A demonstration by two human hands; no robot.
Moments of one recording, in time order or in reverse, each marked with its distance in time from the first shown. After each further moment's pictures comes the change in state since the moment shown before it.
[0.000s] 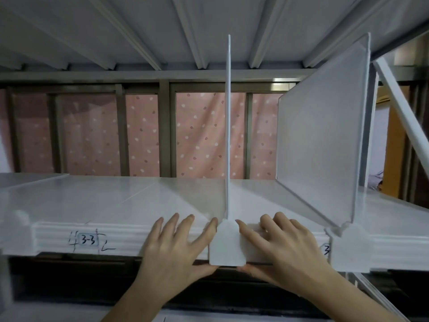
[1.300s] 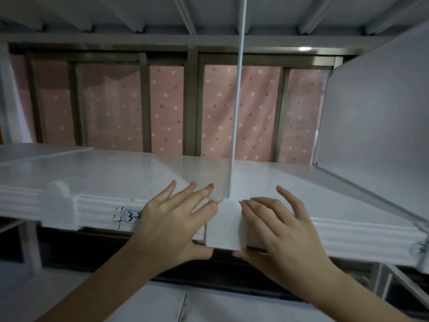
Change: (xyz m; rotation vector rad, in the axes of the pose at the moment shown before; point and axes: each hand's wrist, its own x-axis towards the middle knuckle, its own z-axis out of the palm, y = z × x) left_hand -0.013 -0.092 -0.016 -0.168 -0.078 0.160; right_hand 0.061 -0.079 0.031 0.130 0.093 -0.064
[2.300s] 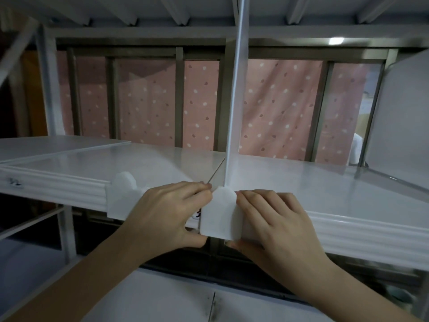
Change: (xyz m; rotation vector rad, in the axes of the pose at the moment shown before) left_hand -0.061 -0.089 -0.024 -0.122 -0.119 -0.084; right_hand 0.074 -0.083 0.038 0.086 0.004 0.025
